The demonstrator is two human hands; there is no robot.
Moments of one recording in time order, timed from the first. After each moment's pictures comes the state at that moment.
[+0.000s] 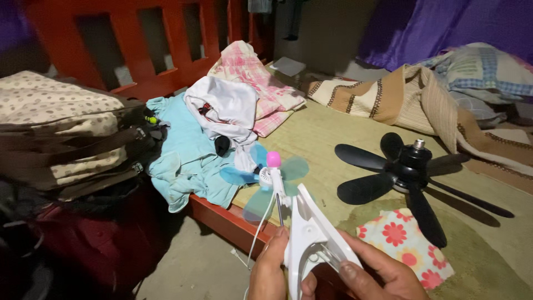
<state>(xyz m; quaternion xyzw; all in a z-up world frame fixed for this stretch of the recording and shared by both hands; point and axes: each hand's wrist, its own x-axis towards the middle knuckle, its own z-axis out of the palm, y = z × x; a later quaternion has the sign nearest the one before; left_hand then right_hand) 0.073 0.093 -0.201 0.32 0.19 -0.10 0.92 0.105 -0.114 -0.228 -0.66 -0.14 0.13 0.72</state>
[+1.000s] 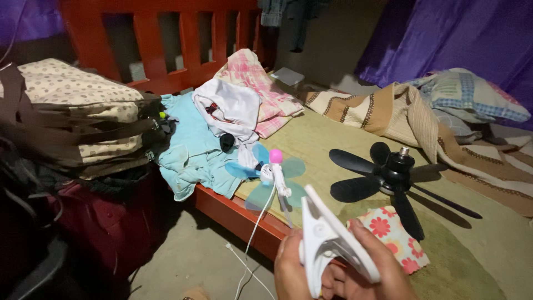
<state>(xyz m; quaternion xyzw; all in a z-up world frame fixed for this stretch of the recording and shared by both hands) 0.055 0.046 -0.214 0.28 0.19 0.03 0.94 0.066 -0.075 -0.157 -0.52 0.13 0.27 0.80</state>
